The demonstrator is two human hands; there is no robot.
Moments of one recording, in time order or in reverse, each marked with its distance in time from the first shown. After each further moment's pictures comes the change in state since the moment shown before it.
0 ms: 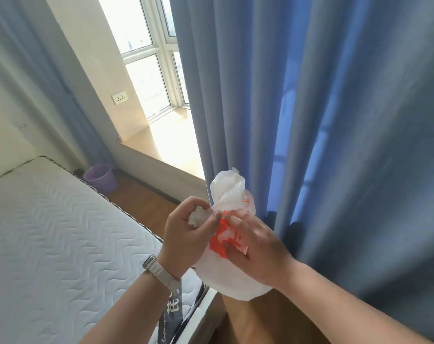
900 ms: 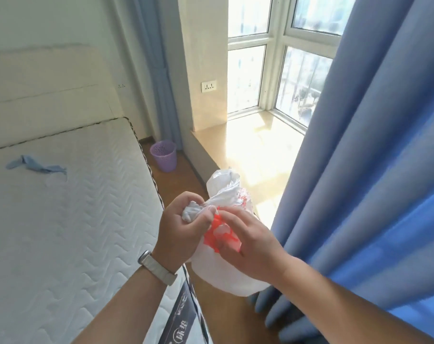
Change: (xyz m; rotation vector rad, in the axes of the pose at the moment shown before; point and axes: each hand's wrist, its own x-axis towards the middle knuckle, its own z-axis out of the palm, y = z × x) left_hand 0.243 -0.137 -0.087 0.075 0.476 -0.142; right_hand 0.305 0.142 0.163 0.253 -0.369 -0.335
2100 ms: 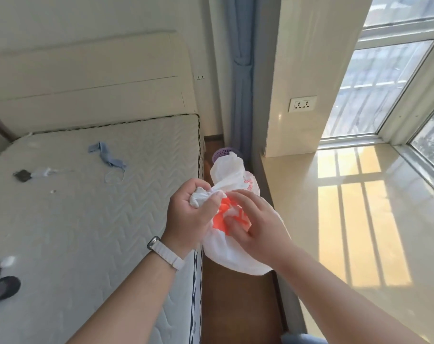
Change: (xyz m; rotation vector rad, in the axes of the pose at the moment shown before) left_hand 0.412 -0.130 0.007 0.202 0.401 -0.127; right_hand 0.397 0.285 0.090 0.307 -0.036 -0.130
